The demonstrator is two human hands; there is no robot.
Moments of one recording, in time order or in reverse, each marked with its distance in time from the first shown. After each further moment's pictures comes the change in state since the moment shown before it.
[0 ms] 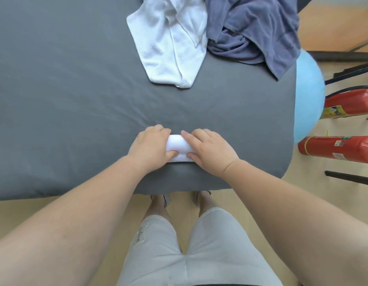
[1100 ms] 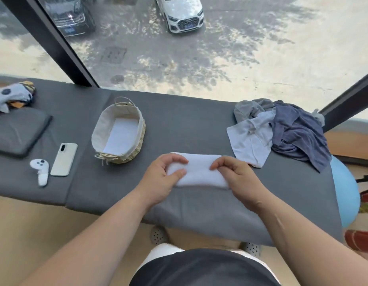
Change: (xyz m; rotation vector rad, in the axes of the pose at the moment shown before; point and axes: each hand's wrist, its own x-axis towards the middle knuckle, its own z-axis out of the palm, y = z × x) left_hand -0.289 -0.171 -0.213 -1.121 0.525 0.007; right_hand 0.023 -0.299 -0.238 1.117 0.241 0.153
